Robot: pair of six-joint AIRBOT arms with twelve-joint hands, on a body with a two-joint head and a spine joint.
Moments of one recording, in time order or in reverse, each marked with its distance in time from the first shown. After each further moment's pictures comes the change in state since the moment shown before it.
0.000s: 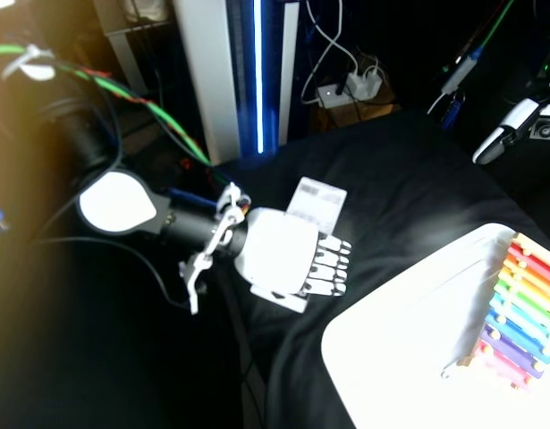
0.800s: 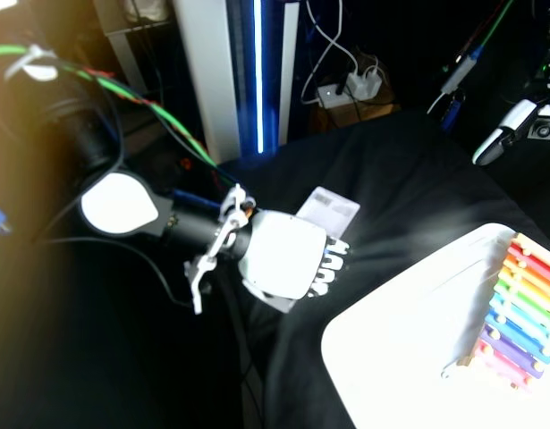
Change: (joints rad) left arm 0.013 0.001 -0.005 -0.004 -0.011 0.000; right arm 0.006 -0.004 0.003 -0.006 -0.016 0.023
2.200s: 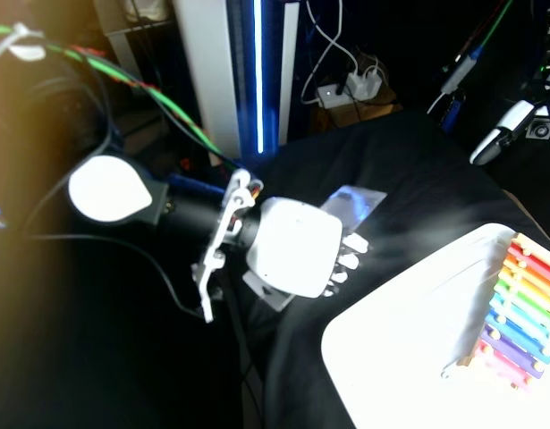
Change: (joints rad) left arm 0.011 0.004 -0.001 -0.004 0.010 0.000; right arm 0.113 0.044 -0.034 0.063 0.015 -0.140
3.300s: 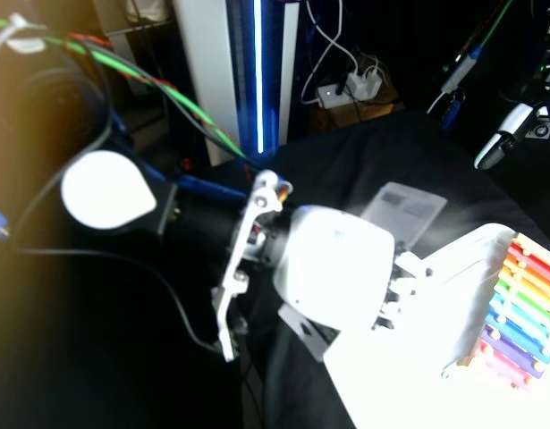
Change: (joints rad) left arm 0.001 0.002 -0.010 0.002 0.000 0.000; right arm 0.179 -0.091 0.142 0.018 -0.066 -0.027
